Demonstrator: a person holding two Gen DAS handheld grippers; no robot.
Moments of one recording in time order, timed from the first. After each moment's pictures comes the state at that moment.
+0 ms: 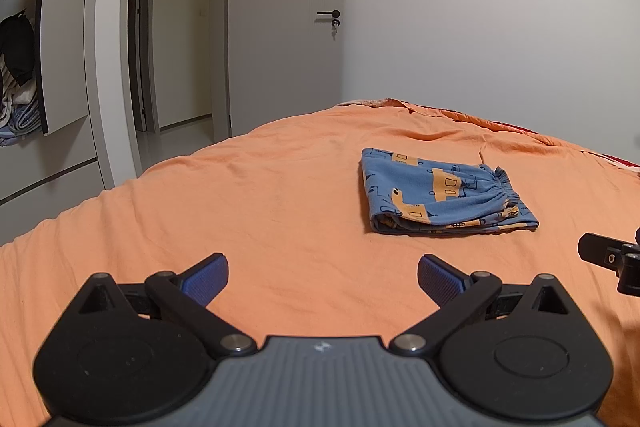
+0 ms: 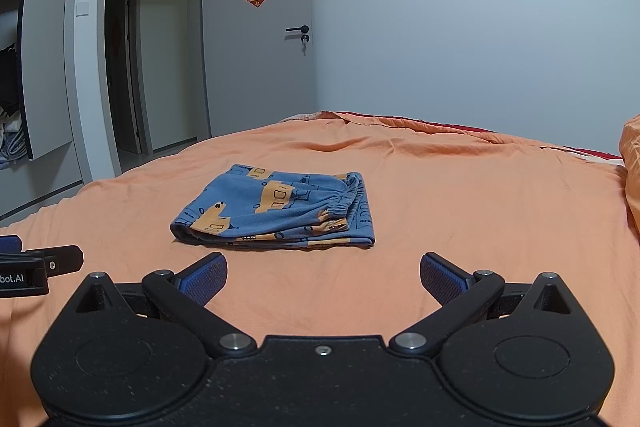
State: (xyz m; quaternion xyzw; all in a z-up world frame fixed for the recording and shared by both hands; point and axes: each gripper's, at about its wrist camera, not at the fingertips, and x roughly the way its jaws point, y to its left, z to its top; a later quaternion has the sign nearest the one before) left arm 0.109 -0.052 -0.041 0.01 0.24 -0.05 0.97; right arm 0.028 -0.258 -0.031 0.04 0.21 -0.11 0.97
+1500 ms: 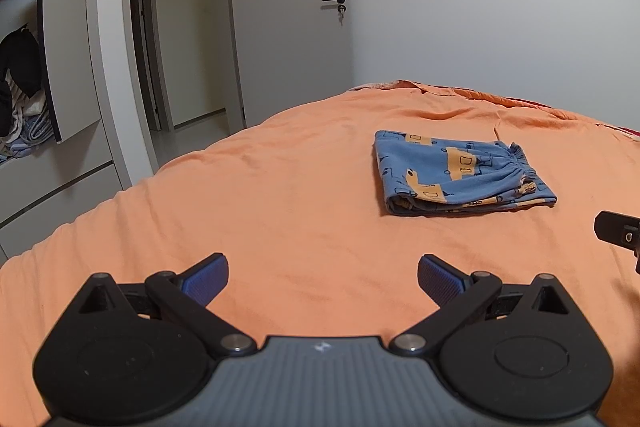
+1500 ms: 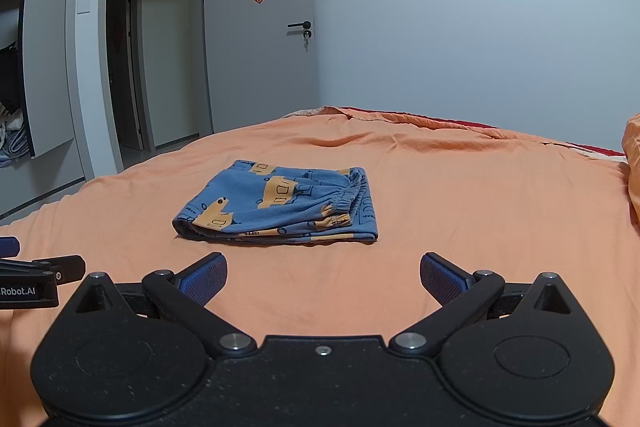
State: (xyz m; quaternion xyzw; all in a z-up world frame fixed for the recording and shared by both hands) left arm 0.112 -0.048 -0.044 0.05 0.26 -0.04 0.96; right arm 0.023 -0.253 -0.031 0.04 0.22 -0.11 0.97
